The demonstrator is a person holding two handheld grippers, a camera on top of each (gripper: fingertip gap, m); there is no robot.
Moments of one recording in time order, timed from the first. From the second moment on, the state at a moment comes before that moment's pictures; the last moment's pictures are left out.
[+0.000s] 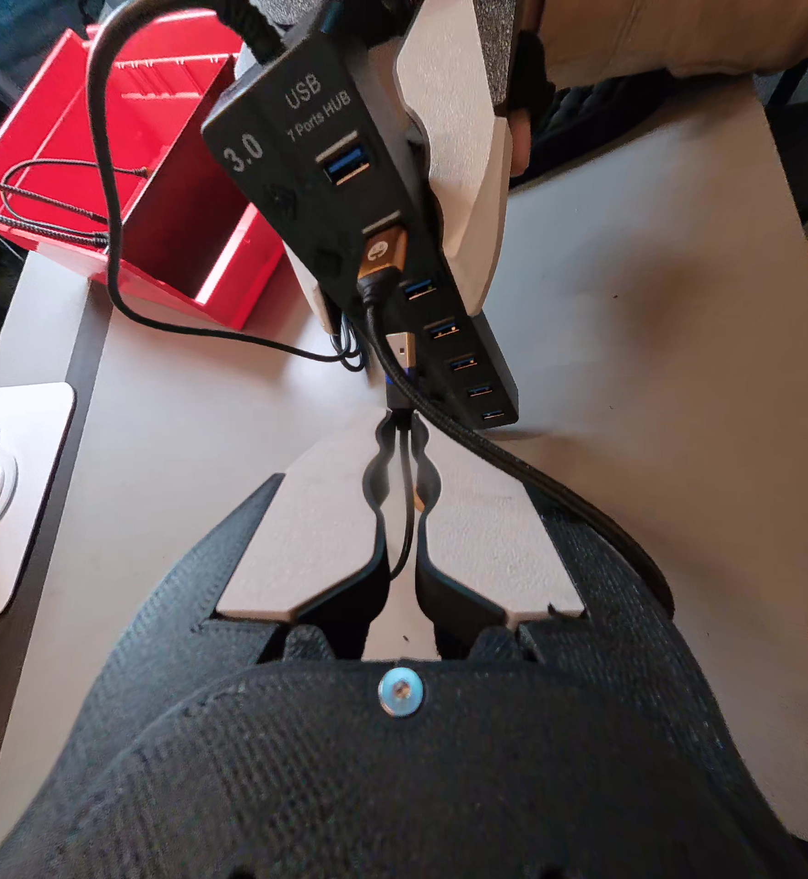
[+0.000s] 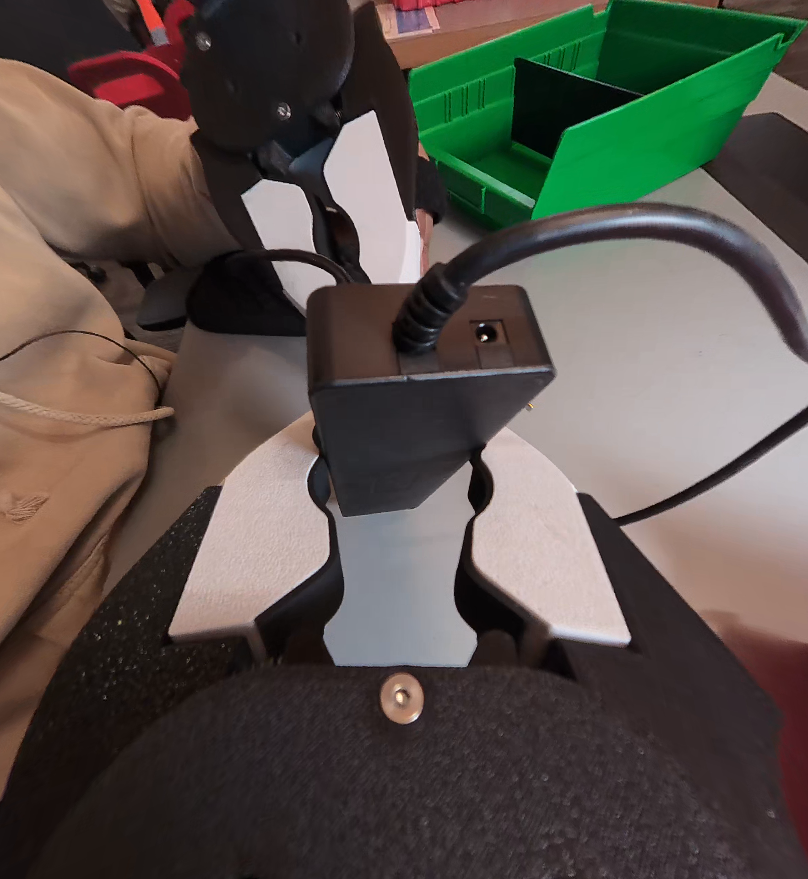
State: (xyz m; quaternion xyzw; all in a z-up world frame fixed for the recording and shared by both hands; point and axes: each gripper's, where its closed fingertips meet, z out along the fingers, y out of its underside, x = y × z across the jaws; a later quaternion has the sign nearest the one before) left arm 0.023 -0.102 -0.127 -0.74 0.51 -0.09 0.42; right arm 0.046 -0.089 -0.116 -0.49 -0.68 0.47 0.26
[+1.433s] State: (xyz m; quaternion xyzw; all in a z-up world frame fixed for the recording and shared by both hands) left arm 0.010 -0.106 -0.117 -0.76 0.54 -0.05 0.35; right arm 0.022 -0.086 -0.125 -0.56 -0.68 0.40 0.24
